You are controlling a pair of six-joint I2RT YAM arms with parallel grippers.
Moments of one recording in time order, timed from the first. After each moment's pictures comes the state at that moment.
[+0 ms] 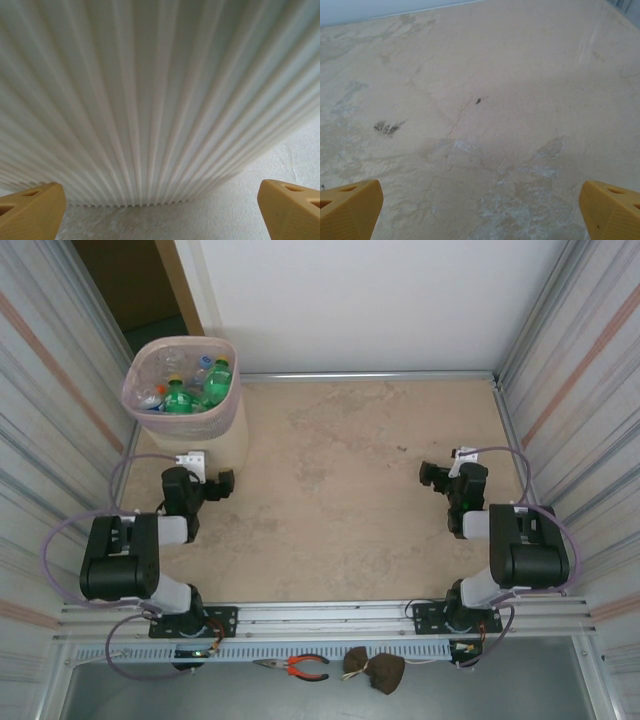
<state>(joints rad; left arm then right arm) 0.05 1.49 0.37 0.67 0.16 0.02 -0.05 1.52 0.36 0.73 0.00 0.12</state>
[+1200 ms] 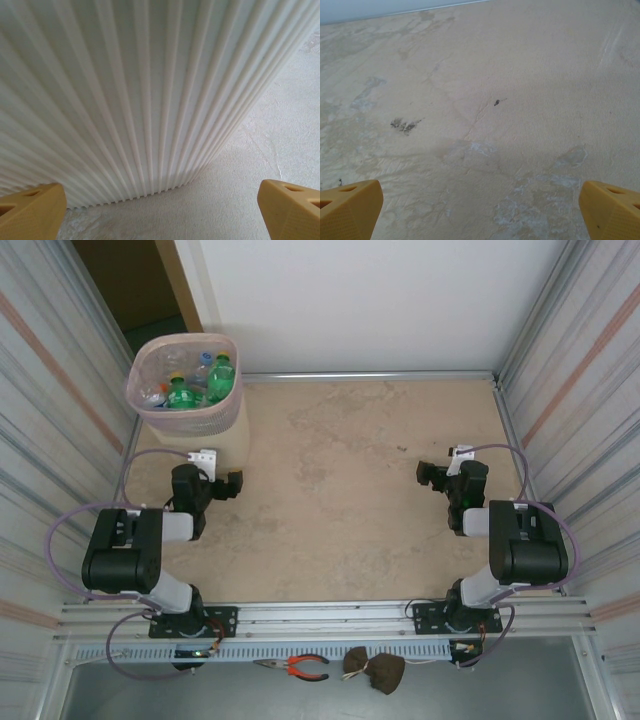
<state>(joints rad) -0.02 1.52 0.39 0.67 0.09 0.07 -0.06 1.54 0.38 0.73 -0.07 0.09</state>
